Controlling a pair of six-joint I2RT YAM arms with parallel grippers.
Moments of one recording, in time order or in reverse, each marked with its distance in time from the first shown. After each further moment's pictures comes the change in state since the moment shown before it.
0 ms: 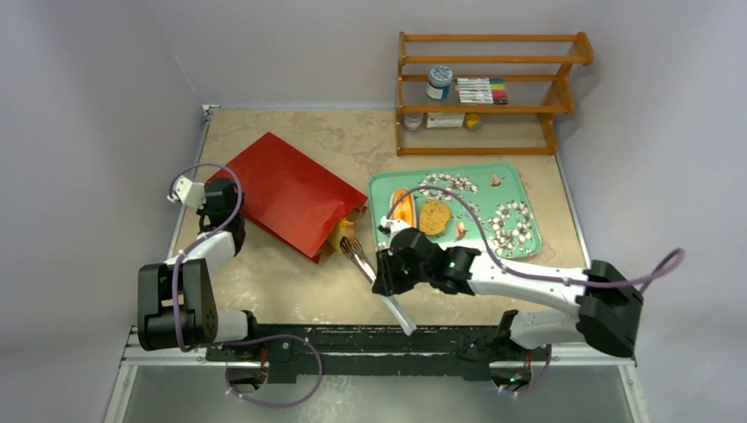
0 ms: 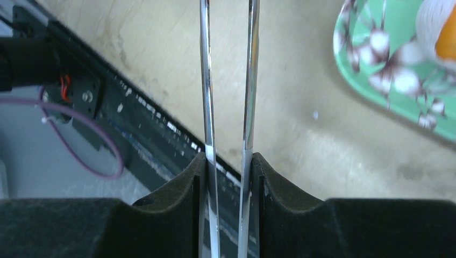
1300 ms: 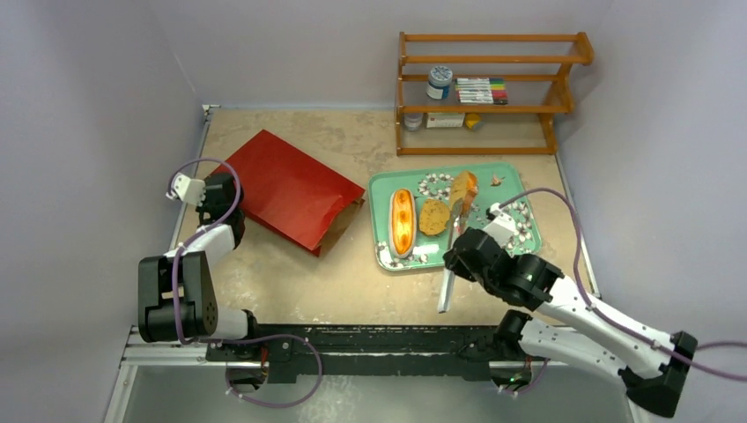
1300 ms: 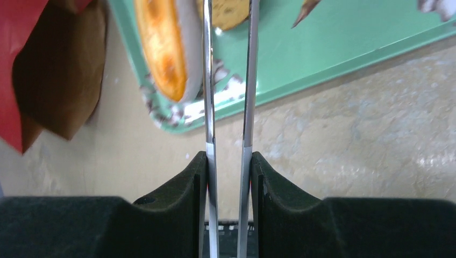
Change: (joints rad) left arm 0.000 0.047 0.060 -0.050 -0.047 -0.038; right arm -0.060 -0.531 0.021 -0.640 0.592 0.486
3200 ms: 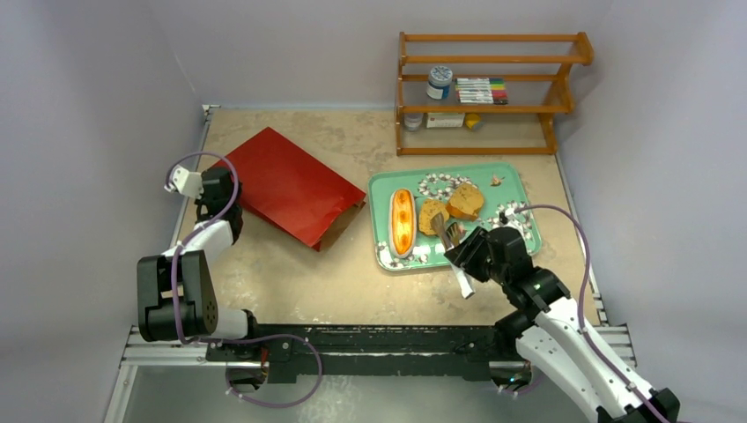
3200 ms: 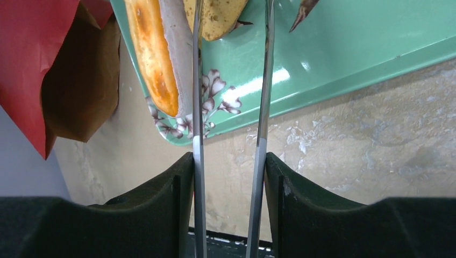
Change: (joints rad) left arm 0.009 0.005 0.045 -0.003 0.061 0.023; right arm -0.523 -0.175 -0.296 0.319 -0.475 -0.224
